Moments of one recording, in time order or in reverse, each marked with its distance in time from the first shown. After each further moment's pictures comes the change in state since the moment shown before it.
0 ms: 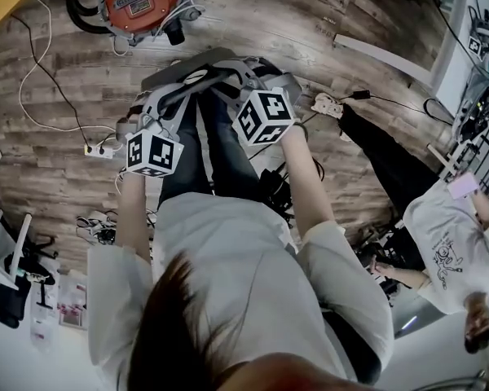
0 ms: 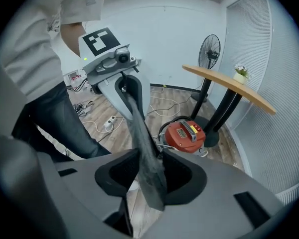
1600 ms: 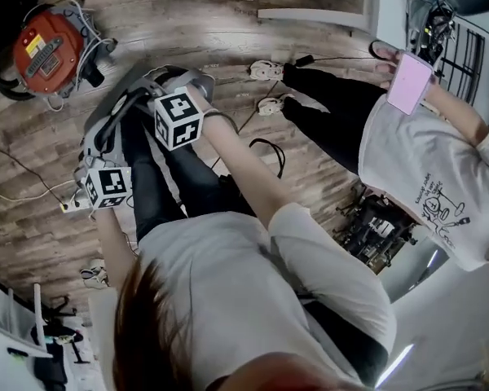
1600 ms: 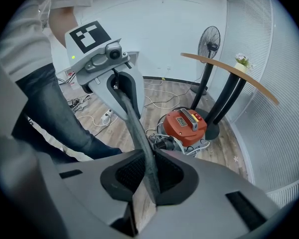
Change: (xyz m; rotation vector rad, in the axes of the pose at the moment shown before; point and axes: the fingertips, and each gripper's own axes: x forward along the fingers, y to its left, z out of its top) left arm 0.053 -0.006 -0.020 -0.082 0.041 0.054; right arm 0.027 -0.009 -0.049 0.006 0.050 -0.002
